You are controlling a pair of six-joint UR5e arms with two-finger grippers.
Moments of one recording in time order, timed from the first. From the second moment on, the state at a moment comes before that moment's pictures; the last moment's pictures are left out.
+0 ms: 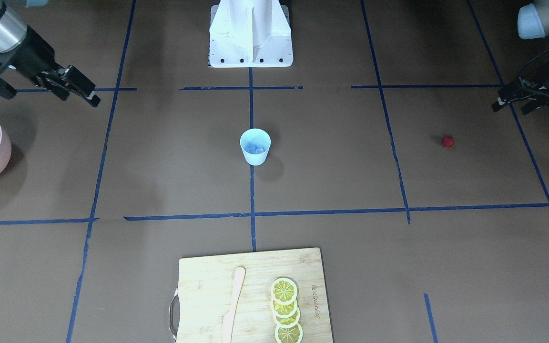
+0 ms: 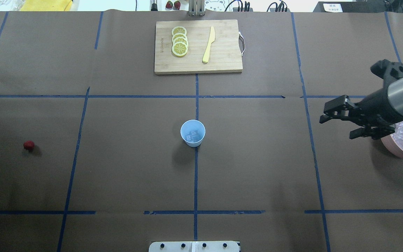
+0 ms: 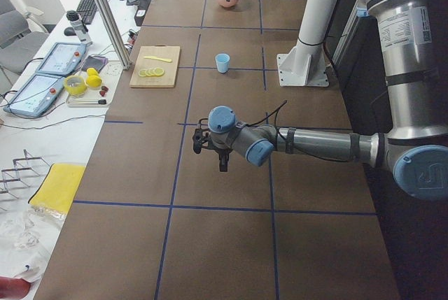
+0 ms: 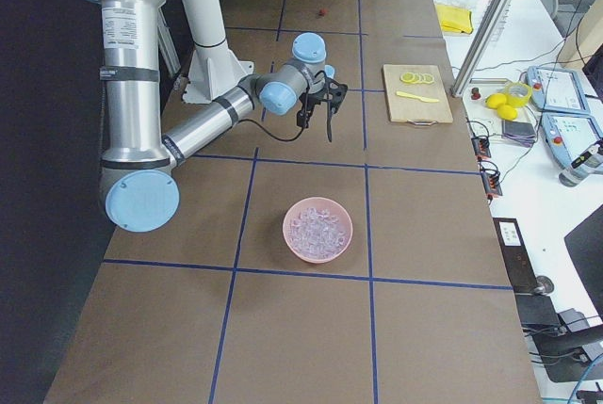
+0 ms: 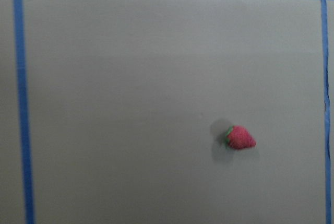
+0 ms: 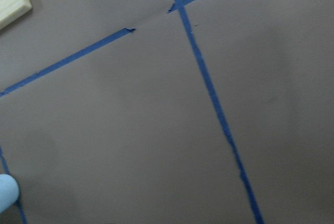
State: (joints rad) left arm -1.12 -1.36 -1.81 -2.12 -2.36 -0.78; right arm 0.92 -1.62 2.16 -1.33 2.28 1.33
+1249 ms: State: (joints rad) left arm -0.79 -1.49 -1.72 -2.14 -2.01 -1.24; right arm 0.95 -1.73 2.21 -1.32 2.29 1.21
